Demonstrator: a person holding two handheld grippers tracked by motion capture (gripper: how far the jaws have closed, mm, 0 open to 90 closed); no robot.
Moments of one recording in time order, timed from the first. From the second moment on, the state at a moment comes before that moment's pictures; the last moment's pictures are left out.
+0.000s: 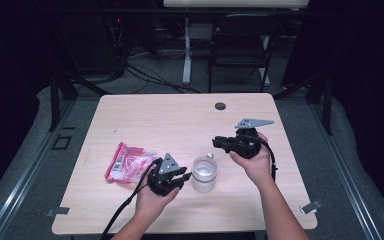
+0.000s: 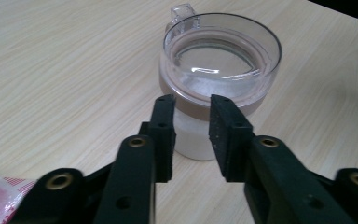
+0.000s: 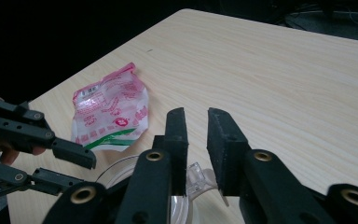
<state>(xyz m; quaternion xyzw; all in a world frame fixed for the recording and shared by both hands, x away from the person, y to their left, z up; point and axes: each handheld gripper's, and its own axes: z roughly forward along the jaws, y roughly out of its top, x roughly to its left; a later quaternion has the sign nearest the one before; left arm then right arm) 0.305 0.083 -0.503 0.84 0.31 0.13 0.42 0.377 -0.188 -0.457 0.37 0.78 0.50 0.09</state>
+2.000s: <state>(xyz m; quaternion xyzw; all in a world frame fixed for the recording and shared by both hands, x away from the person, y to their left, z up) 0.287 0.299 -0.520 0.74 0.49 0.23 0.40 0.314 -0.256 -0.484 0.46 0.73 0.46 0.19</state>
